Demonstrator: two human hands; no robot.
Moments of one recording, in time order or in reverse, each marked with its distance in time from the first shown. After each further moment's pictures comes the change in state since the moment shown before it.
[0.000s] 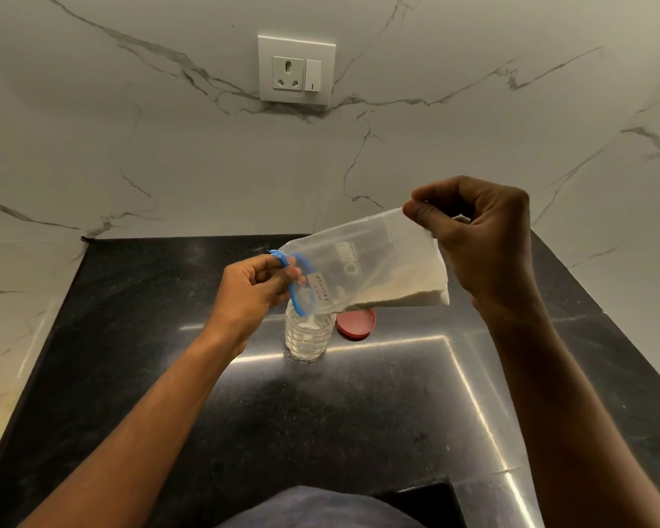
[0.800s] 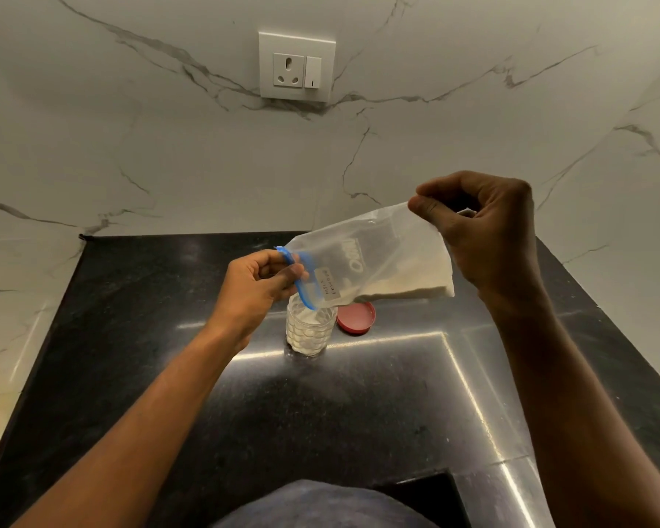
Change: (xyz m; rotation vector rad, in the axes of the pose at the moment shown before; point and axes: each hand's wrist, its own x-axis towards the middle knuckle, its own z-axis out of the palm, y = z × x) left_hand -0.001 0.000 -0.002 -0.011 -0.052 0.008; right_hand 0.003 0.000 -0.004 -0.144 0.013 -0.022
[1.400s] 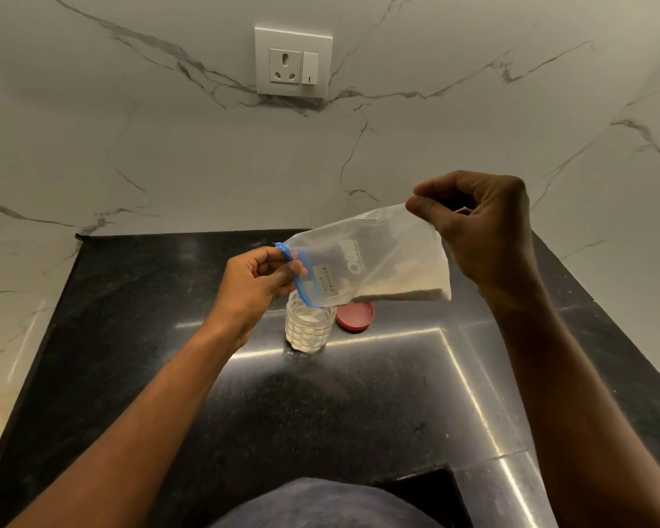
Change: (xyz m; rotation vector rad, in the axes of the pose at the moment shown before) left_hand 0.003 0.000 -0.001 0.002 -0.002 -0.005; right_hand -0.001 -0.001 -0.002 -0.011 -0.012 0.006
